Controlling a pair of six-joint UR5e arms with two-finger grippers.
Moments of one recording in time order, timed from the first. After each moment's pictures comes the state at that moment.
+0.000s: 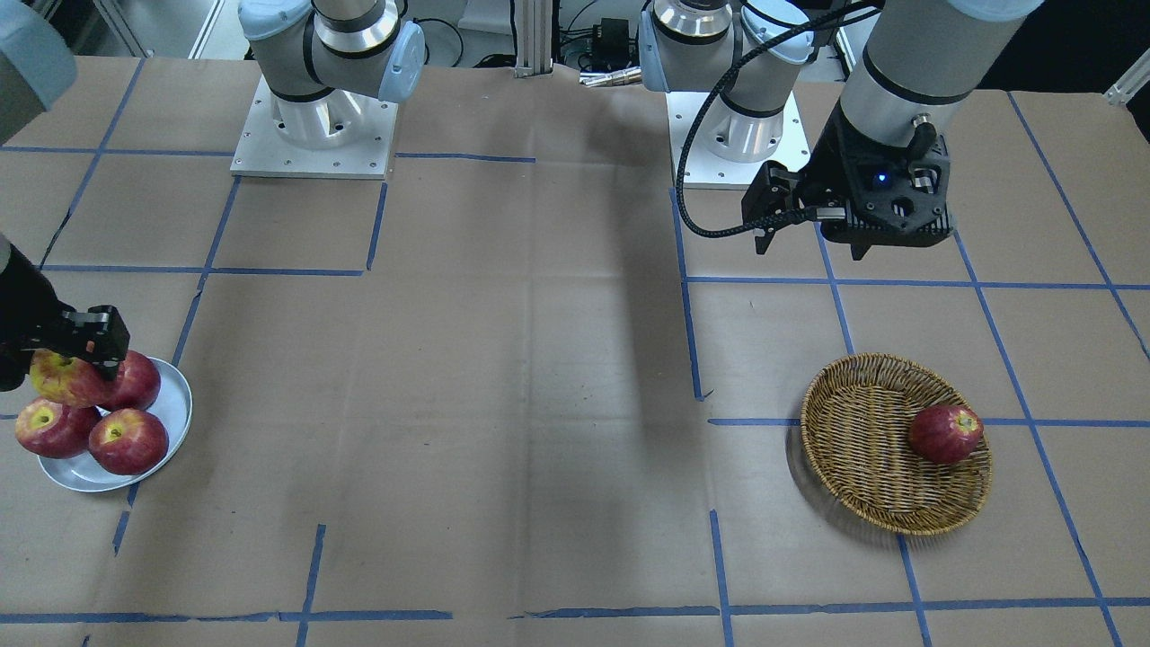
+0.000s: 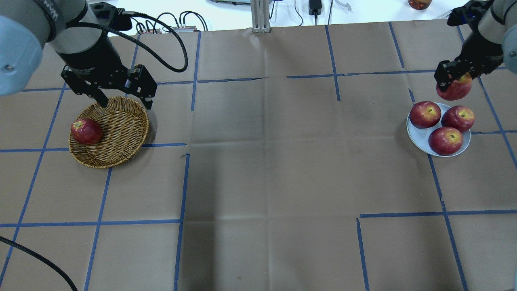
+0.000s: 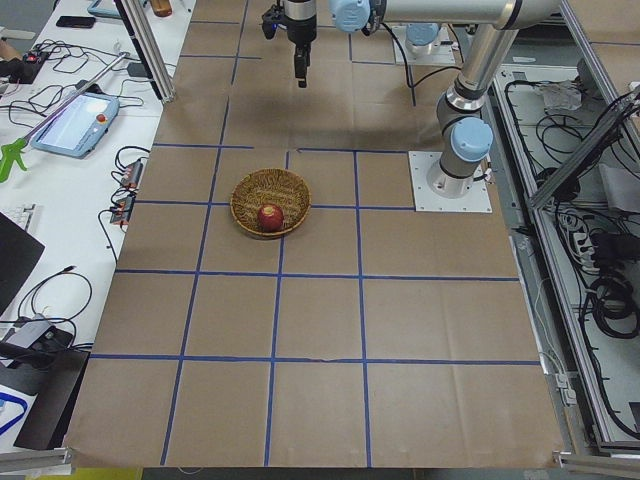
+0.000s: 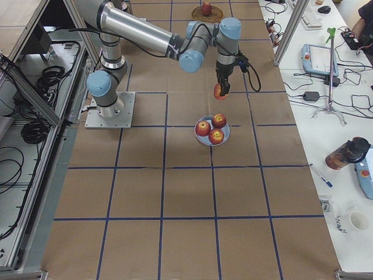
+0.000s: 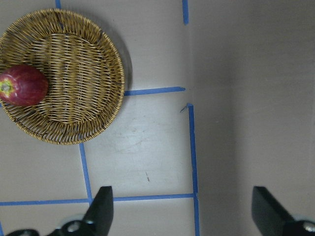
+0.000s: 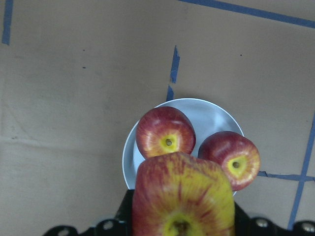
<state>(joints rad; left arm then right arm) -1.54 -1.55 -1.59 -1.60 1.61 0.11 1.18 -1.35 1.67 -1.96 -1.62 -0.57</state>
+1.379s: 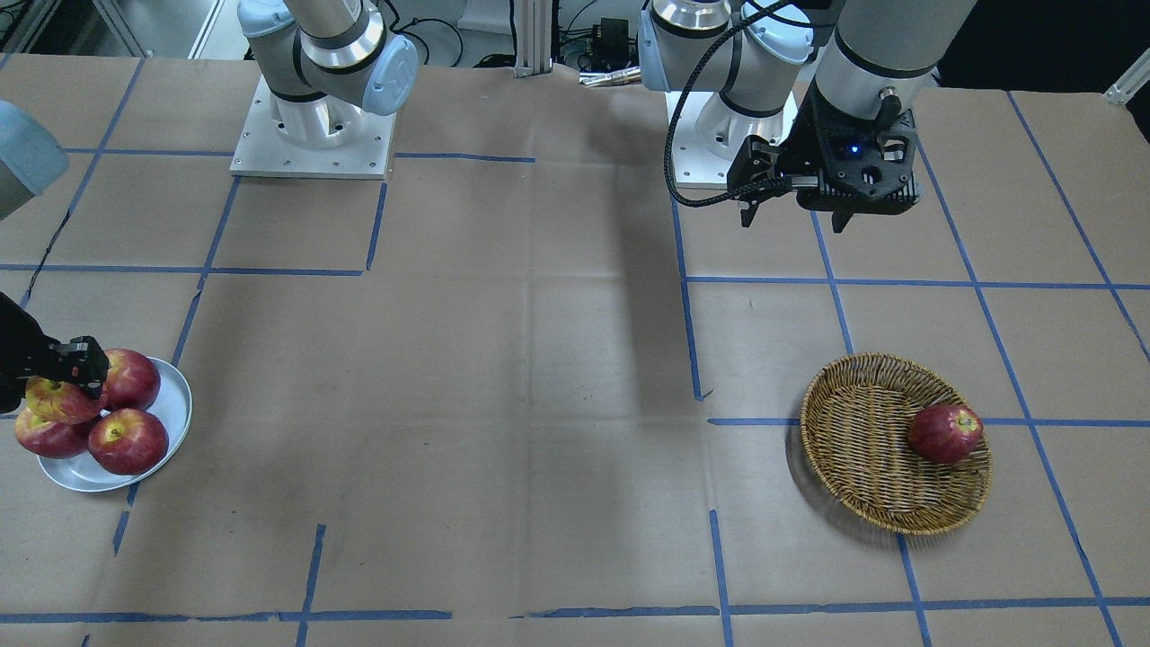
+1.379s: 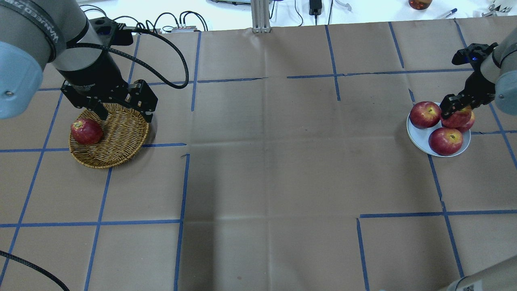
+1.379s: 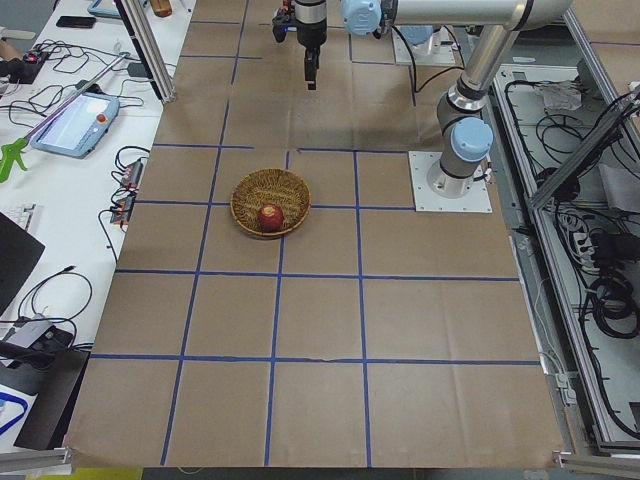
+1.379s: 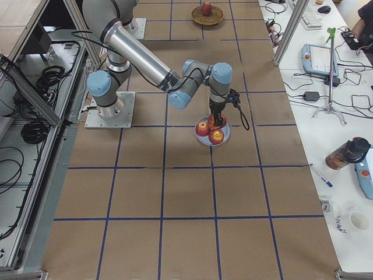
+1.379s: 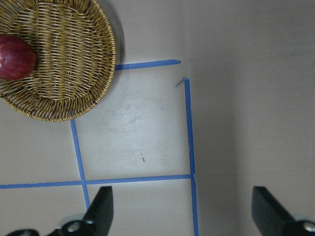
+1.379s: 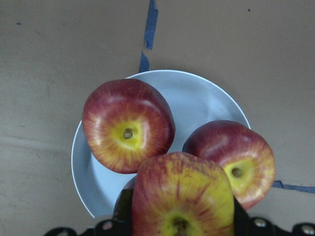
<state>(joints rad) -1.54 -1.53 -1.64 -1.60 1.62 0.11 1.09 -1.27 1.80 -2.15 -1.59 -0.66</state>
